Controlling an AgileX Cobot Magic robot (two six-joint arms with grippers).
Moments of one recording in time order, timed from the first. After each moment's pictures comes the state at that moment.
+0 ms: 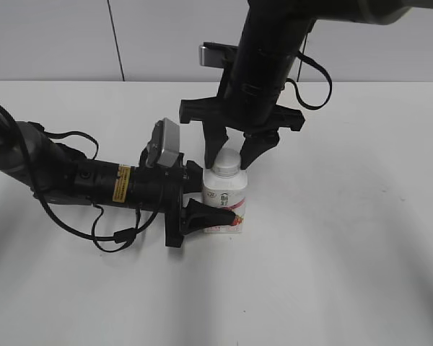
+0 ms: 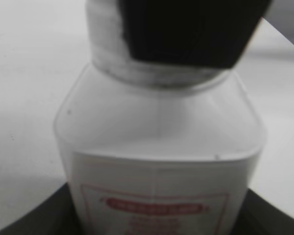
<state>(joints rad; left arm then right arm) -0.32 2.35 -1.13 1.43 -1.13 -0.51 0.60 2.08 -1.70 0.25 1.13 0.29</state>
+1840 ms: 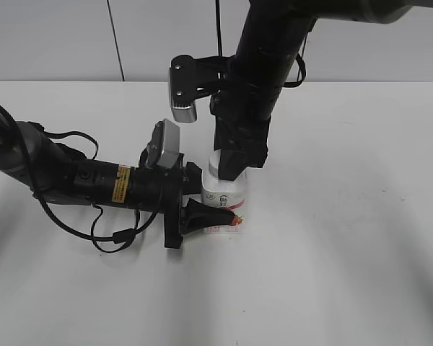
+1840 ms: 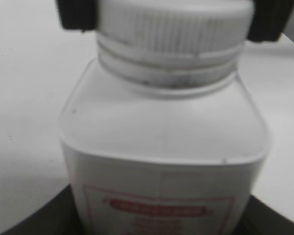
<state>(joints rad) -0.32 2.35 -1.13 1.44 -1.13 -0.51 0.60 2.08 -1.70 0.26 1.12 -1.25</state>
